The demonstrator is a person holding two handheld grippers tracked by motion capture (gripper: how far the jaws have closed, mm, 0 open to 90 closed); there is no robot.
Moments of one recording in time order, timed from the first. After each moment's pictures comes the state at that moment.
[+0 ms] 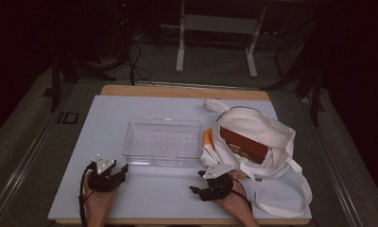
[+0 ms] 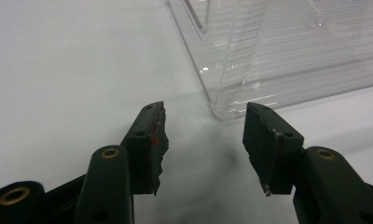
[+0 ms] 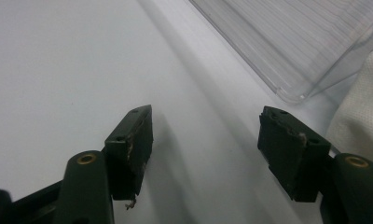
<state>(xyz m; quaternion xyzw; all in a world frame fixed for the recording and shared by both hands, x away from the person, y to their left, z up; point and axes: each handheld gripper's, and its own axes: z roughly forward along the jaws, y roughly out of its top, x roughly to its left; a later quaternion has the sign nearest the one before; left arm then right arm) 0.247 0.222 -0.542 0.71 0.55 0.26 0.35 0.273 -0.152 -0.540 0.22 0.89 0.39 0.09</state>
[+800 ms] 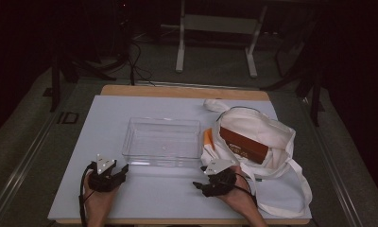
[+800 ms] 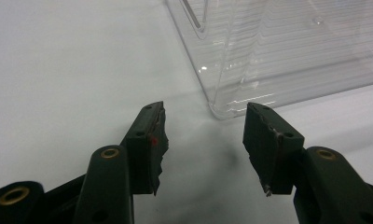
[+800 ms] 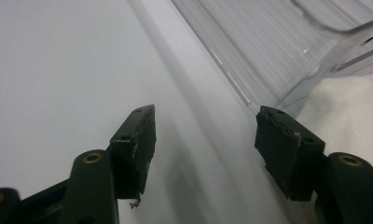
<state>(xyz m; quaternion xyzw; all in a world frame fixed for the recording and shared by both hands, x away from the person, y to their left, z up) 0.247 0.222 -0.542 0.71 0.55 0.26 0.35 0.276 -0.153 -0.510 0.20 0.90 0.37 0.12</state>
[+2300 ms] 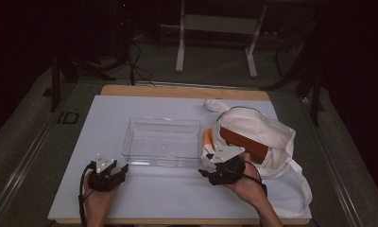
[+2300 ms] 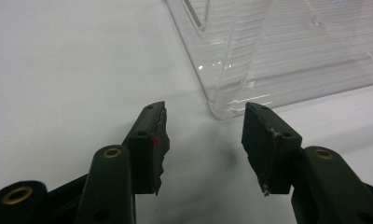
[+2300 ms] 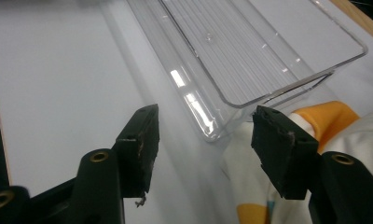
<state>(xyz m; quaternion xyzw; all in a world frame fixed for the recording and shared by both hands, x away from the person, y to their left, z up) 0.248 0.224 -0.542 0.71 0.55 0.25 0.36 0.285 -0.162 -0.448 0.18 0.90 0.36 0.15</state>
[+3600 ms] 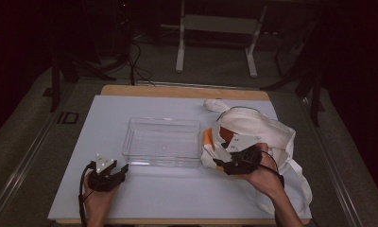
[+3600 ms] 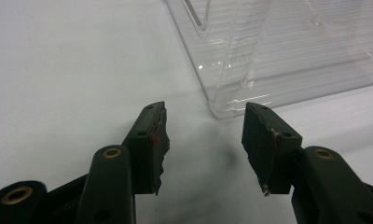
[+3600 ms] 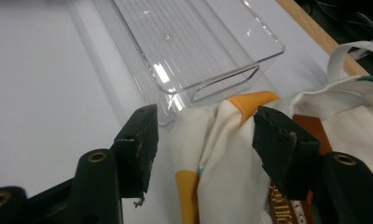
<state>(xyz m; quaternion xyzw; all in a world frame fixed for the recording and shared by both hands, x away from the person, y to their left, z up) 0.249 0.225 -0.543 0.71 0.55 0.24 0.36 0.298 -0.198 -0.413 0.19 0.90 0.35 0.19</state>
